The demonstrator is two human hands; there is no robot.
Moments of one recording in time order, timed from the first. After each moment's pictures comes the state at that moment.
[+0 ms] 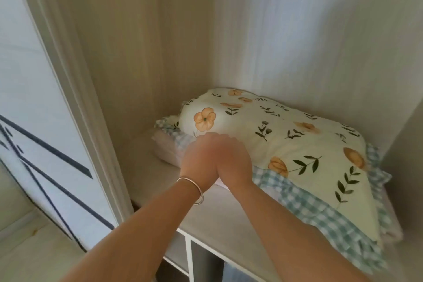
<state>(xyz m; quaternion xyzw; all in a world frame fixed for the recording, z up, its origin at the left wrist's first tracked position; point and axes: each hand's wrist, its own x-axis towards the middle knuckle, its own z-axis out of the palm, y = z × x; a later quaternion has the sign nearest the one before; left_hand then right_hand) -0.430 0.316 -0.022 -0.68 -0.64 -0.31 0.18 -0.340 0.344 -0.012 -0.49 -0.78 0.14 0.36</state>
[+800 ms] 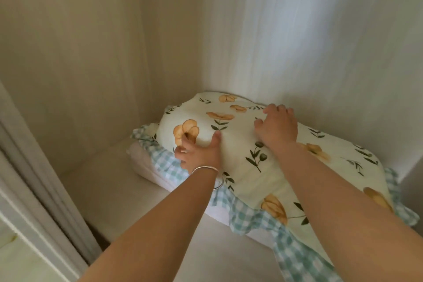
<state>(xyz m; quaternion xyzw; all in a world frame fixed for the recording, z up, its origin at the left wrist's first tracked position) -0.401 0.458 -0.012 -0.17 -0.78 -0.54 -0.26 -0.278 0.541 0.038 -0.60 -0.76 -0.01 0.26</state>
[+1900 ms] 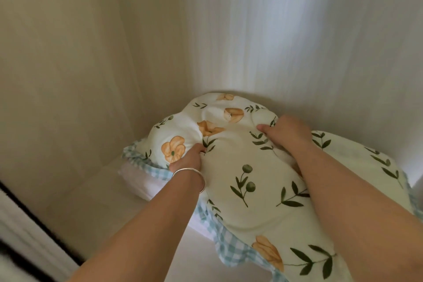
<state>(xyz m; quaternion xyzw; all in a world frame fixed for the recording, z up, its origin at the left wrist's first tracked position) -0.429 0.487 -0.003 -0.02 -0.67 -0.61 -0.42 -0.247 0.607 0.032 -0.67 -0.72 0.06 0.15</state>
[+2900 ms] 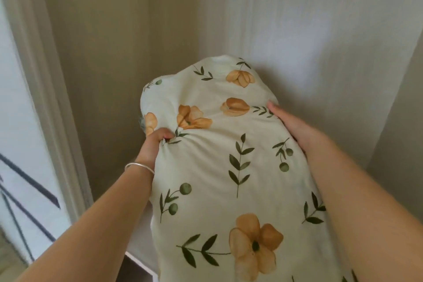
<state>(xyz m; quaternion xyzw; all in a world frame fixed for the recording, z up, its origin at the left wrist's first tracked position) -0.440 0.328 0.115 -0.33 -0.58 -0.64 -0.38 -0.168 0.443 0.151 -0.42 -0.63 0.57 0.31</state>
